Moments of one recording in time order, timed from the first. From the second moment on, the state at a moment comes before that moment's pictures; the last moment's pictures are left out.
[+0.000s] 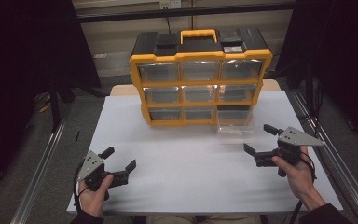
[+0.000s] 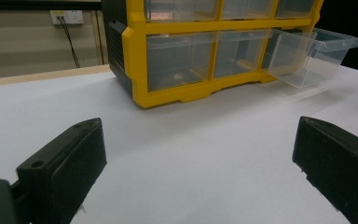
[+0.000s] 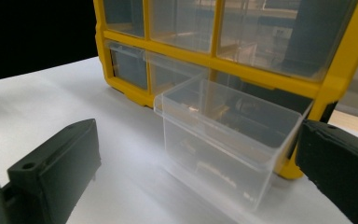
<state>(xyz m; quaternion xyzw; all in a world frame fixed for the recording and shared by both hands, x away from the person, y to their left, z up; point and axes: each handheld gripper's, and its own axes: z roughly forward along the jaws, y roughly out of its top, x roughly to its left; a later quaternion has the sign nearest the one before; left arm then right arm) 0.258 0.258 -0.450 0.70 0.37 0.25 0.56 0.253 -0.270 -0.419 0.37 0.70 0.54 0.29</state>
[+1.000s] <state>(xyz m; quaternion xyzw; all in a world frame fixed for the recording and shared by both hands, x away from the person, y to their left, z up) 0.258 0.256 -0.450 0.71 0.36 0.24 0.55 0.285 -0.257 -0.422 0.40 0.70 0.52 0.27</state>
